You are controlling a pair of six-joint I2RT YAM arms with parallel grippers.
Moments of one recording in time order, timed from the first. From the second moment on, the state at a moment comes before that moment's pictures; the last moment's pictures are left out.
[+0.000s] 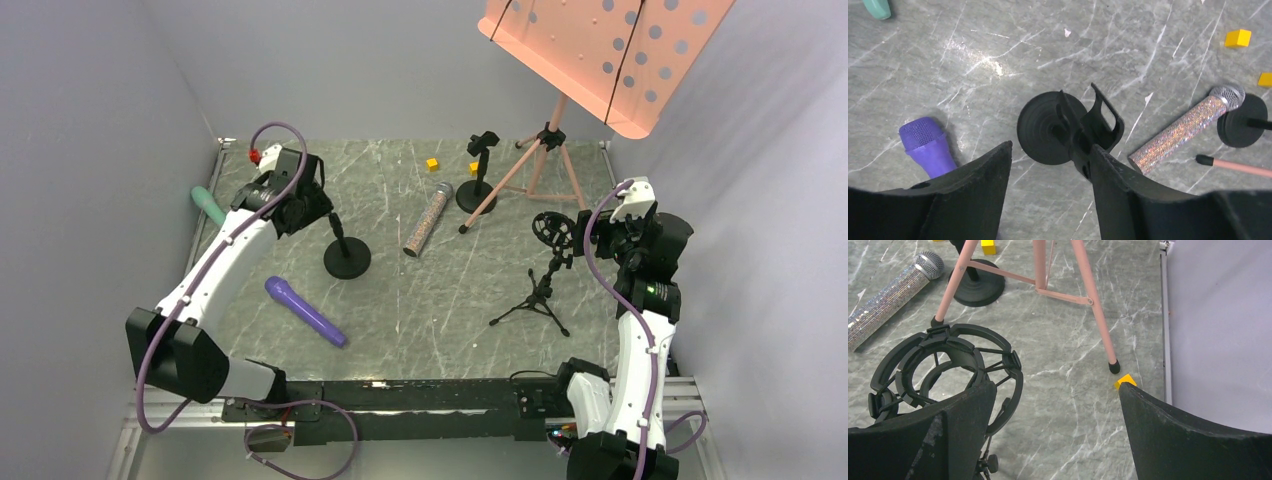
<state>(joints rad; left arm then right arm) -0.32 1.36 1.30 -0.81 -0.36 -0.81 -0.37 0.79 0.81 -0.40 -0.45 -0.26</state>
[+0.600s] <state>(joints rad) -0.33 1.41 1.32 -0.74 -0.36 -0.81 -0.37 0.79 0.81 -0.40 -0.43 -0.25</state>
